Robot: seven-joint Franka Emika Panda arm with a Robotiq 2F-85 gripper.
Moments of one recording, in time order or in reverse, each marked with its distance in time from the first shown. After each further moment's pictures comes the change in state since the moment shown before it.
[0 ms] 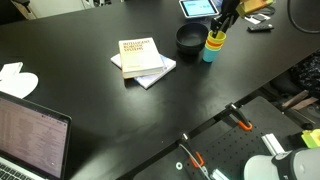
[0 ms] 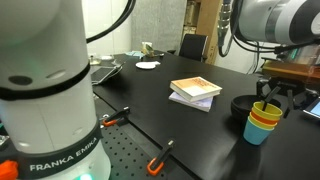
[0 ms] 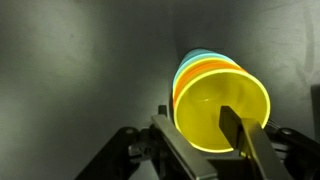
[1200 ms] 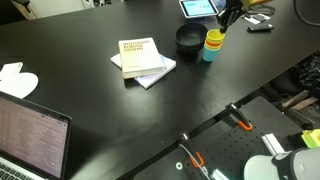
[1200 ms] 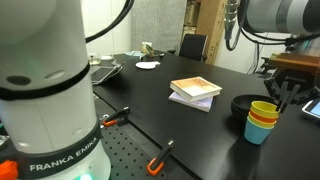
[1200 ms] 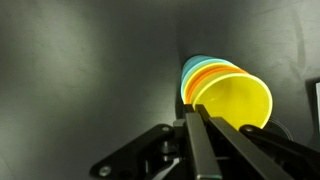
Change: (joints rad) arm -0.015 -0.039 -0.006 0.028 -0.002 -0.103 0.041
